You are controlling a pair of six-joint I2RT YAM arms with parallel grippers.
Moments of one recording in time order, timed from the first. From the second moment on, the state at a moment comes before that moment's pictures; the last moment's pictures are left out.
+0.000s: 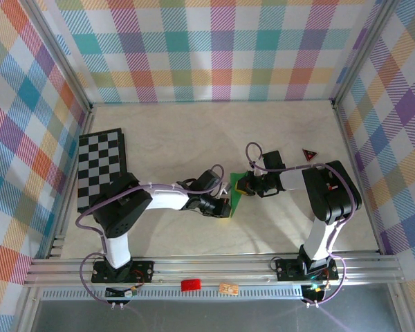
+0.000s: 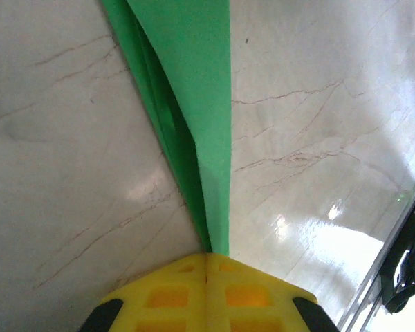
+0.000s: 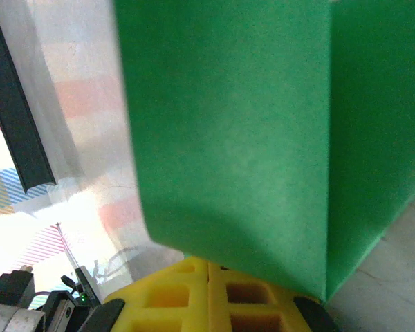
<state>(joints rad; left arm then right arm) -0.86 1.83 0.90 -0.06 0.48 -0.65 0.31 1.81 0.76 0.00 -0.75 0.64</state>
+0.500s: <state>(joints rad) -0.87 1.76 0.96 -0.11 0.44 -0.67 0.31 1.81 0.76 0.00 -0.75 0.64</state>
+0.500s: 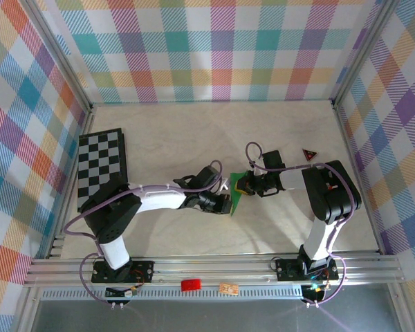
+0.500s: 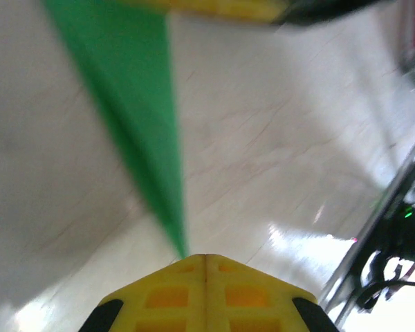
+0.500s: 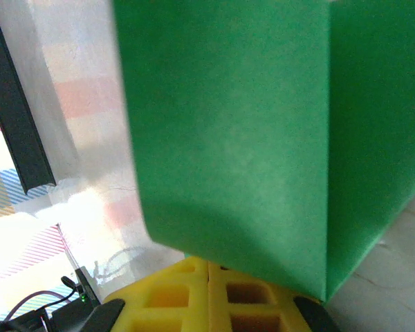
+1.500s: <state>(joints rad) -0.89 1.85 0.93 -0.01 0.41 -0.69 0.31 1.81 0.76 0.00 -0.75 0.64</state>
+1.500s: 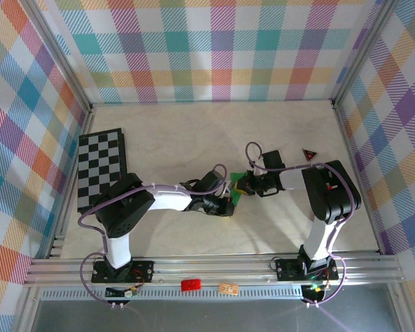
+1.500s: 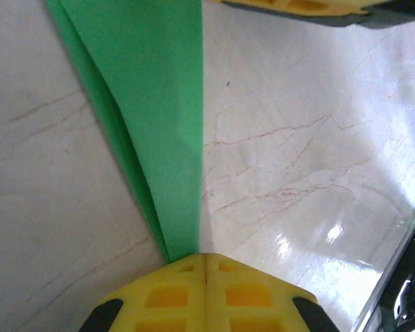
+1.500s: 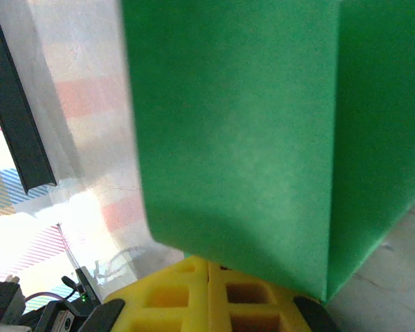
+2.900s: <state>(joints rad) -0.84 1.94 1.02 0.07 0.33 -0.76 0.31 1.81 0.76 0.00 -0.76 0.65</state>
